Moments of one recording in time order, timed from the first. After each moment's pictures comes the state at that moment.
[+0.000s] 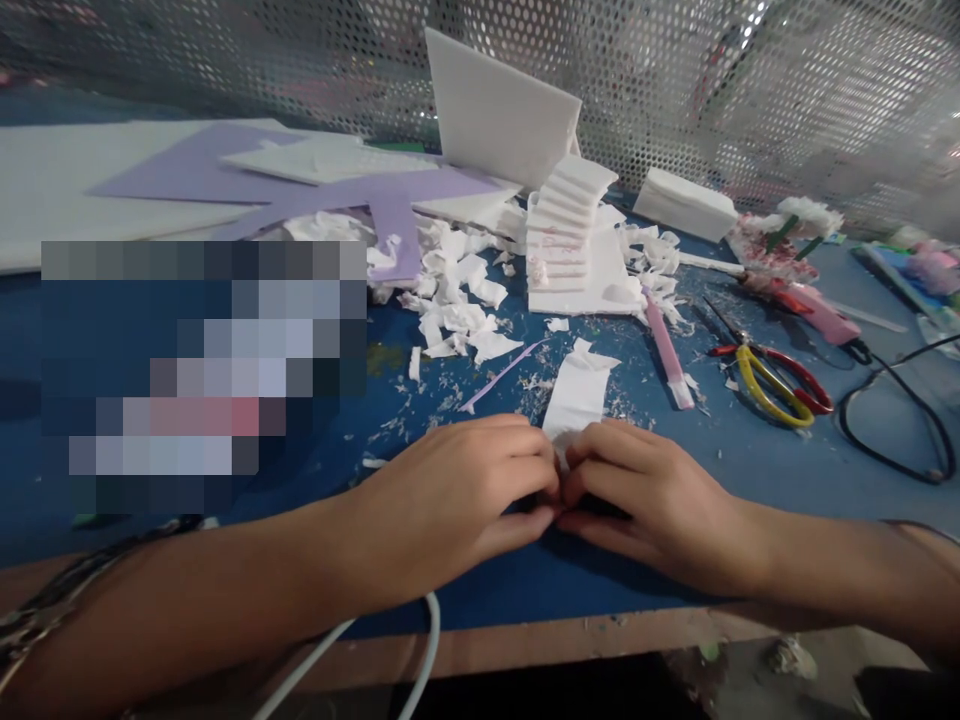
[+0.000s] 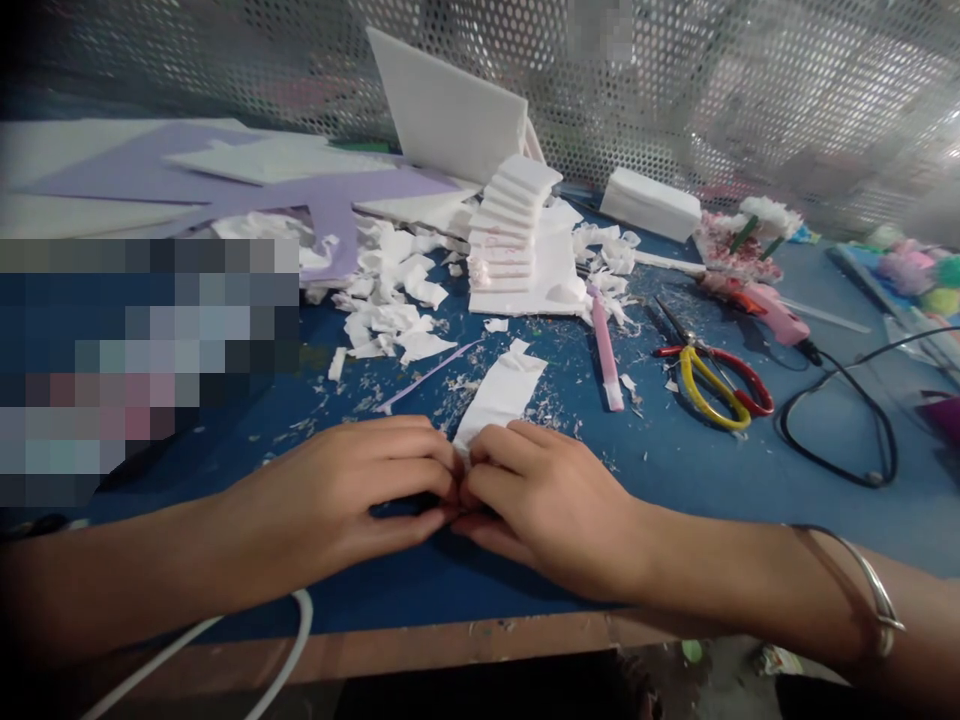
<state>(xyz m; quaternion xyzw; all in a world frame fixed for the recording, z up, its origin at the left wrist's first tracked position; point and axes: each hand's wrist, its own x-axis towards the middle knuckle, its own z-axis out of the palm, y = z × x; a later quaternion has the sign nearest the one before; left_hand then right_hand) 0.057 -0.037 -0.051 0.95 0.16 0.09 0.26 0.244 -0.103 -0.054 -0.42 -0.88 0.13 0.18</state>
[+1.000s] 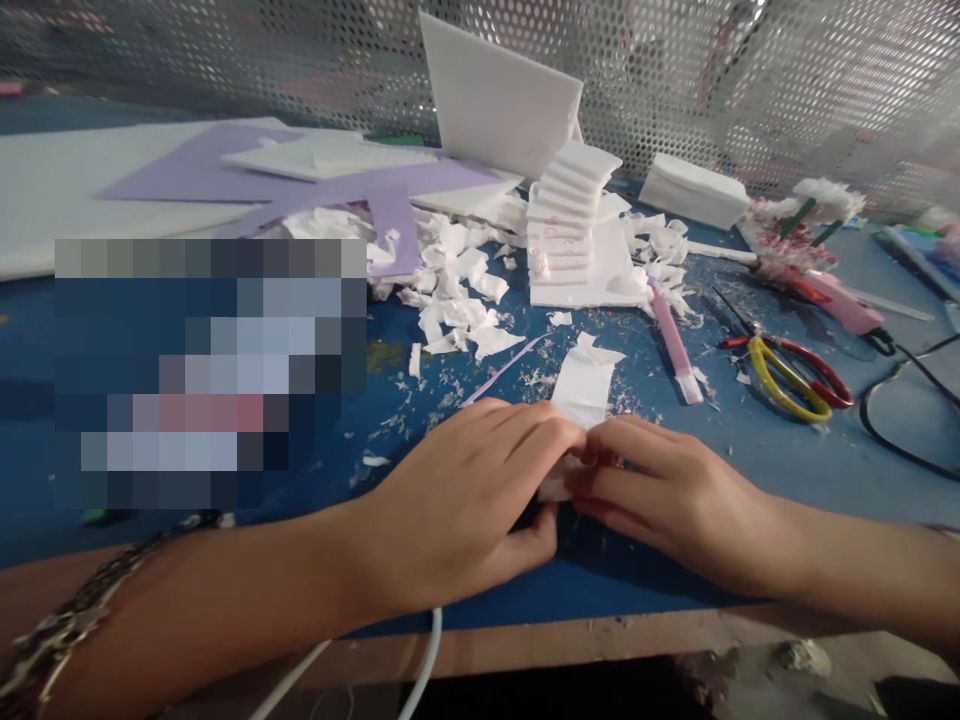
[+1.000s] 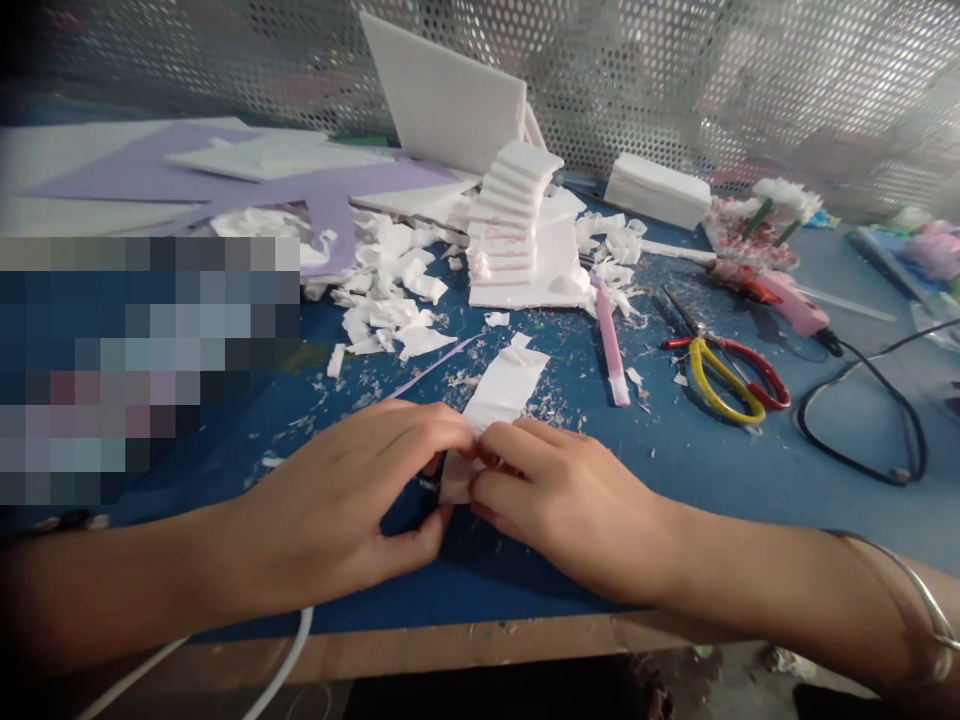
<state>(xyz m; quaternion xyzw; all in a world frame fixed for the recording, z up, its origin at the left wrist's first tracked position) 0.062 -0.047 -0.052 0.96 0.18 0.15 0.15 0.253 -0.106 -0.050 -0.41 -0.89 0.09 0.17</state>
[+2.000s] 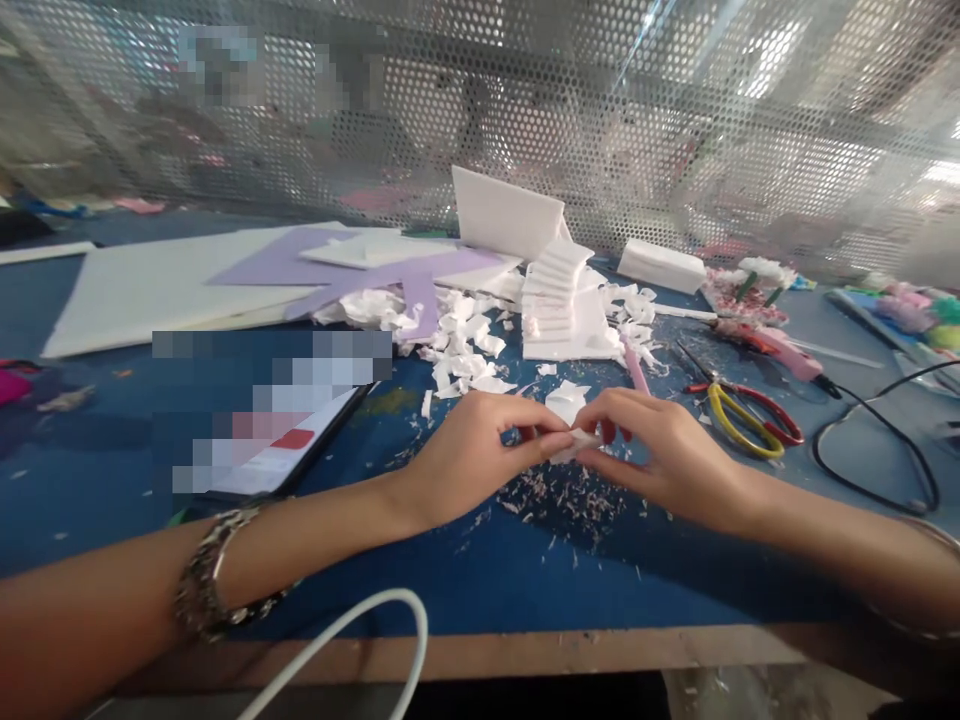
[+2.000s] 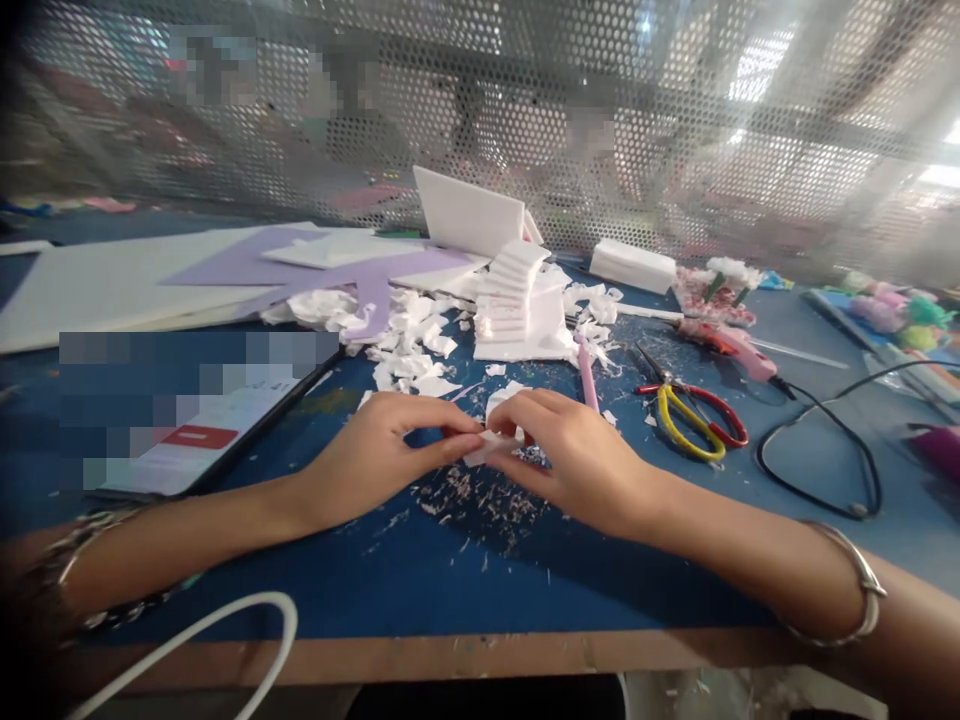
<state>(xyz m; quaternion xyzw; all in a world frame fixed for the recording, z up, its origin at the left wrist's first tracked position) 0.083 -0.027 -0.033 0.87 0.24 0.26 0.33 0.271 -0.084 -0.025 -0.46 -0.85 0.08 0.25</state>
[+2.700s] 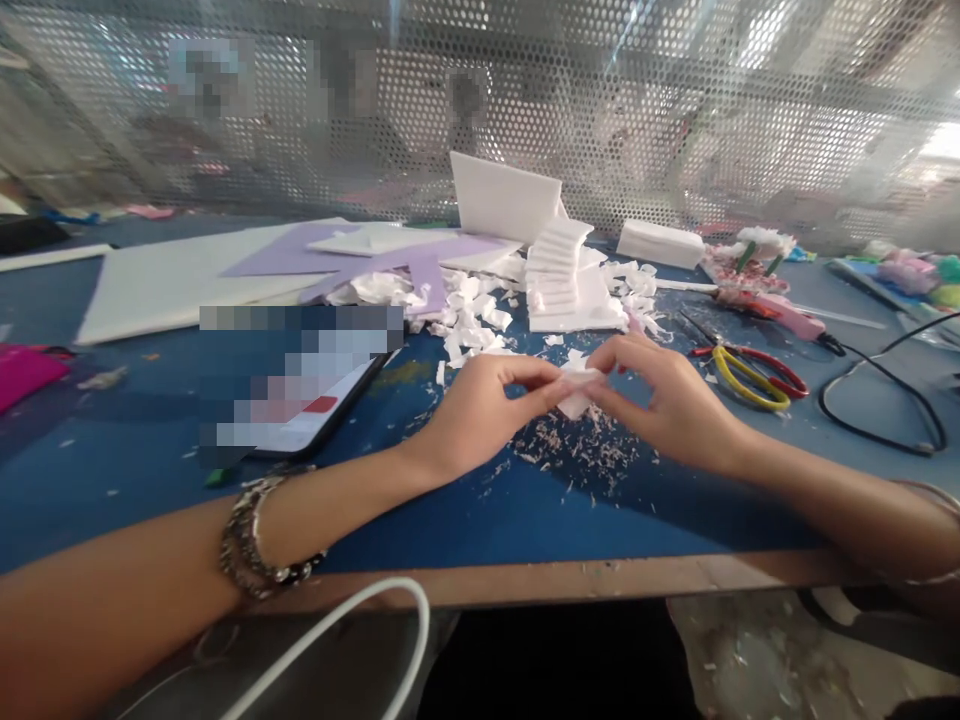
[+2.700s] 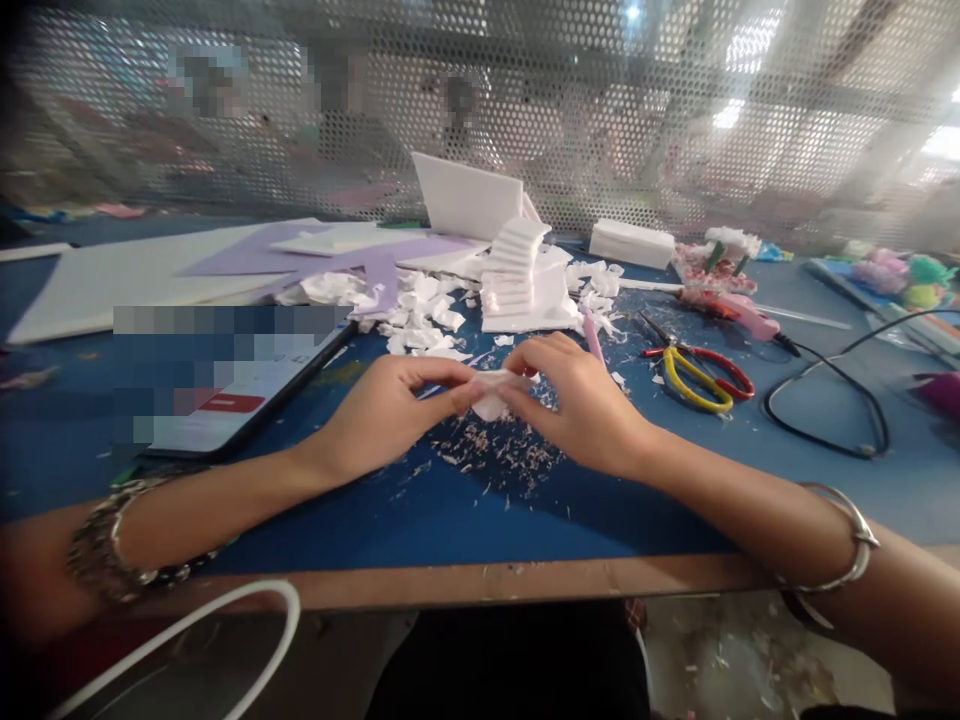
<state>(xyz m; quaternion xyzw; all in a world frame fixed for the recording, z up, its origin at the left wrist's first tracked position) 0.078 -0.031 -0.045 0.85 0.26 0.30 0.35 0.258 -0.089 -0.037 -0.51 -0.79 0.04 0.32</state>
